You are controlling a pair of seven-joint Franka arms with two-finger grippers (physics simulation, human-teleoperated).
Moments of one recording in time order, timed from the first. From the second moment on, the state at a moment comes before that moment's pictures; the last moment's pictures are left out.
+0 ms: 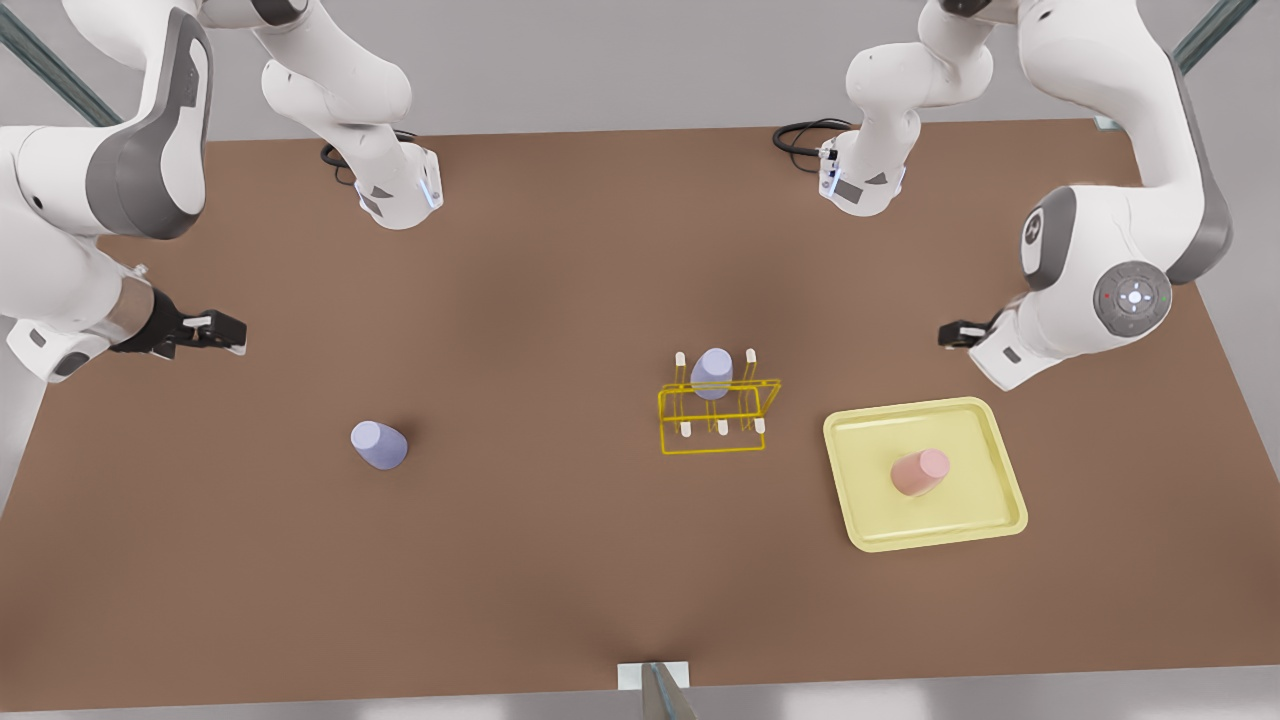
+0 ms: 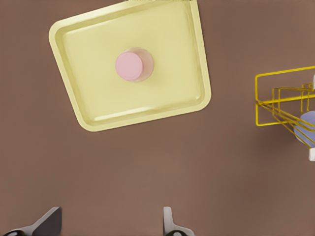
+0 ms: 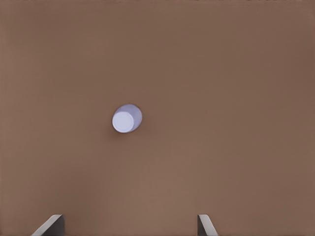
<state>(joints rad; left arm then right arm) 0.05 0.20 -0.16 -1.60 0.10 1.50 0.02 -0.09 0.13 0.06 -1.43 -0.03 1.44 -0.08</state>
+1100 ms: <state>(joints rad) 0.07 0.58 -0.10 -1.76 0.09 2.30 -0.04 -0.01 0.39 0.07 -1.95 -0.02 2.29 -0.01</state>
